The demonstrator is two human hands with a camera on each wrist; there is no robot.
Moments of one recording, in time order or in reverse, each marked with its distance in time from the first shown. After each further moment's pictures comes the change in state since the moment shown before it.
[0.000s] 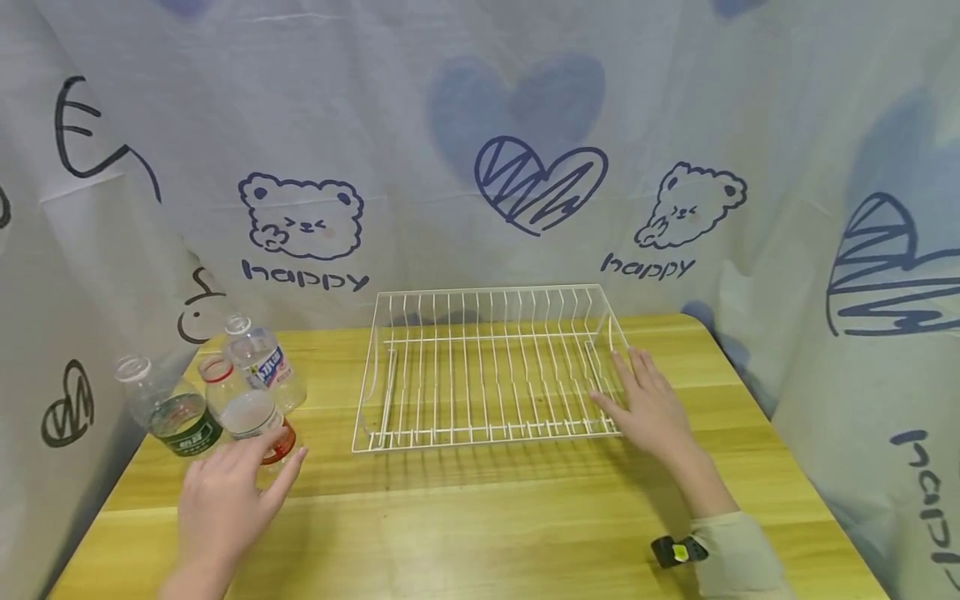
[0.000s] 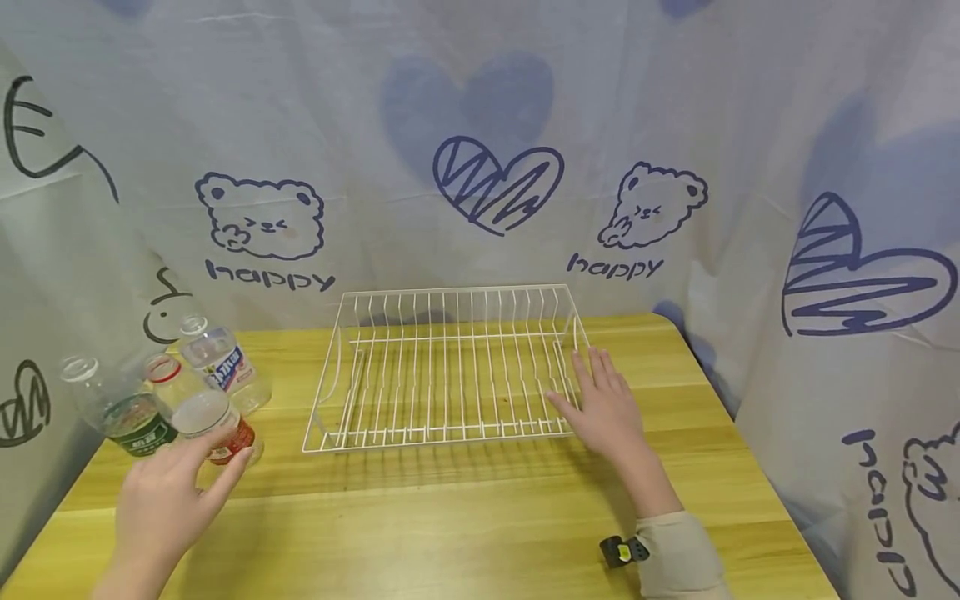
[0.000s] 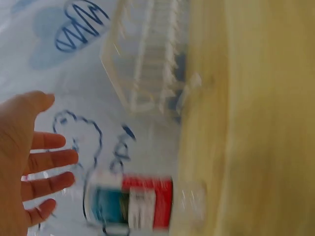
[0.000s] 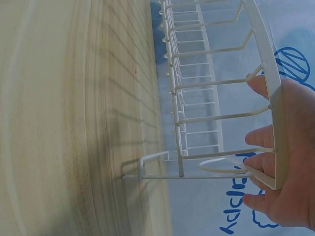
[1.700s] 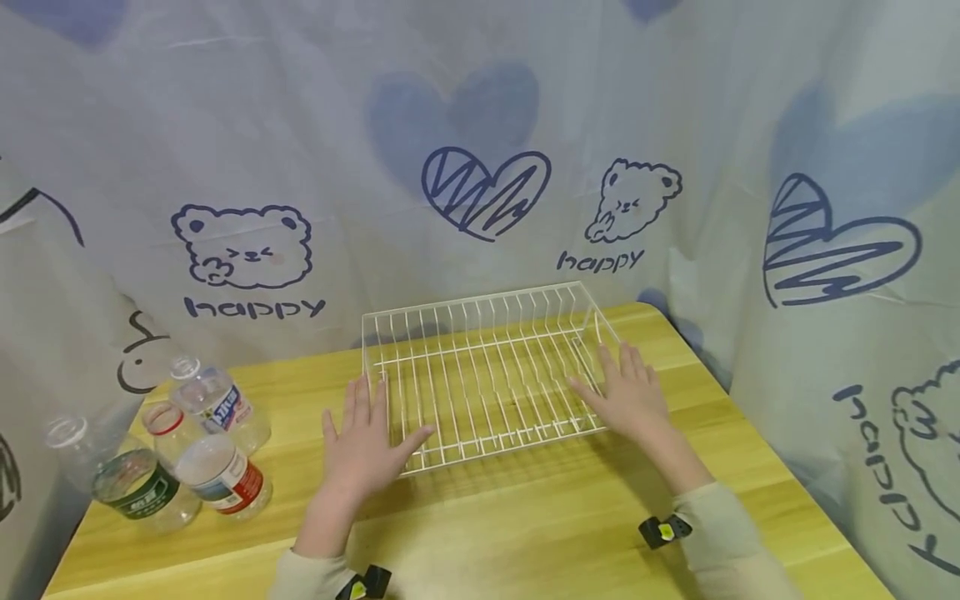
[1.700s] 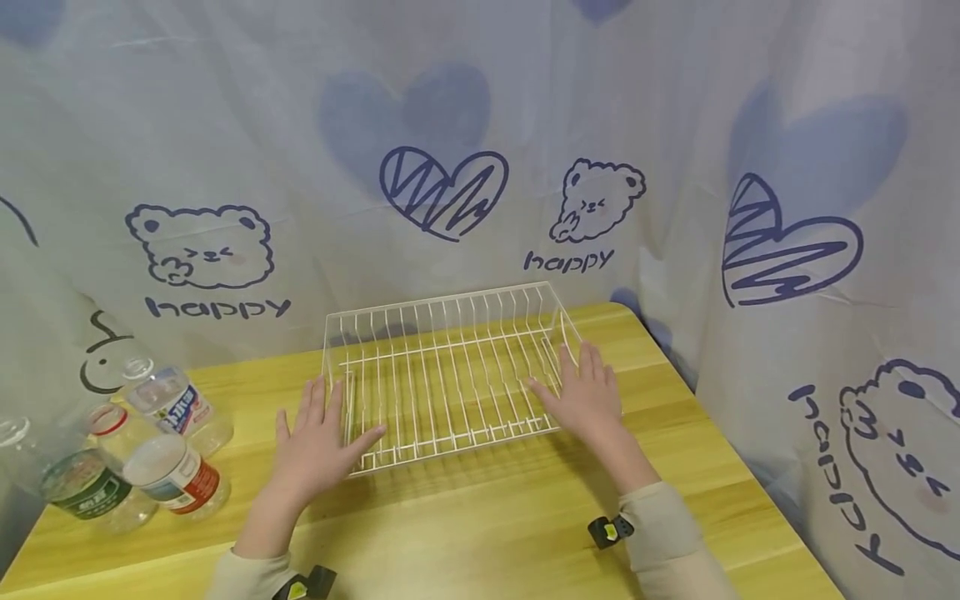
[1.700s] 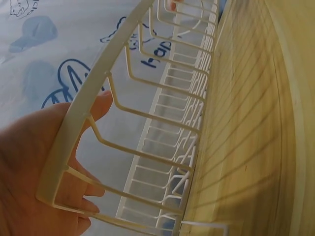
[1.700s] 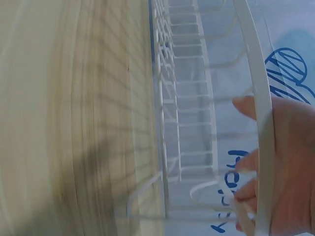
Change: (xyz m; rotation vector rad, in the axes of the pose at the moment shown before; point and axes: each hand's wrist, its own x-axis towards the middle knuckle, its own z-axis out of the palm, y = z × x) left_hand 0.063 0.108 0.105 -0.178 -0.776 -0.146; right_hand 0.001 0.014 -0.005 0.002 0.020 0.203
